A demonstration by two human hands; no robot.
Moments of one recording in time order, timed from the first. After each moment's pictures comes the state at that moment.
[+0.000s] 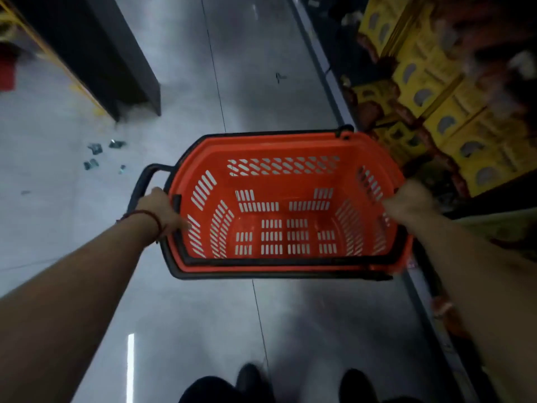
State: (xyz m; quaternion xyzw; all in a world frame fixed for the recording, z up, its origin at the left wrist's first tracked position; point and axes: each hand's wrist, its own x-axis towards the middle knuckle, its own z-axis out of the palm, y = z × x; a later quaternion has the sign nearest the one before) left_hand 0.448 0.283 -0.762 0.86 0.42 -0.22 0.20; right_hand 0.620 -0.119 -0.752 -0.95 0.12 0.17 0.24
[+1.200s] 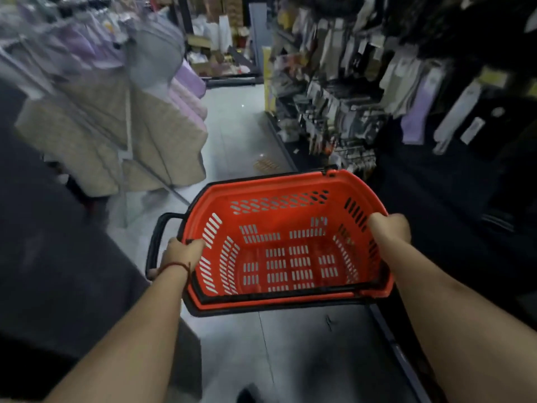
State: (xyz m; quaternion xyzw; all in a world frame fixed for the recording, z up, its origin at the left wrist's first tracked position) left_hand 1.225 0.901 -0.422 0.74 0.49 0.04 0.46; right_hand 1.370 0.507 -0.339 -0.86 0.23 0.02 0.46
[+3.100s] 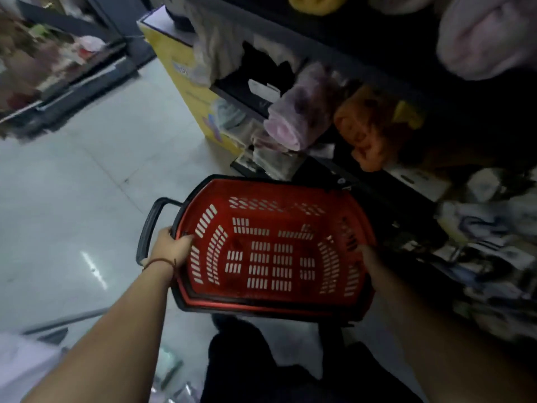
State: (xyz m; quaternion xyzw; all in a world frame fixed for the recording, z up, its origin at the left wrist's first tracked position) left_hand 3.068 1.737 -0.494 0.85 0.30 -0.17 0.40; right_hand 2.962 1.305 -0.635 -0.58 0.49 0.14 0.64
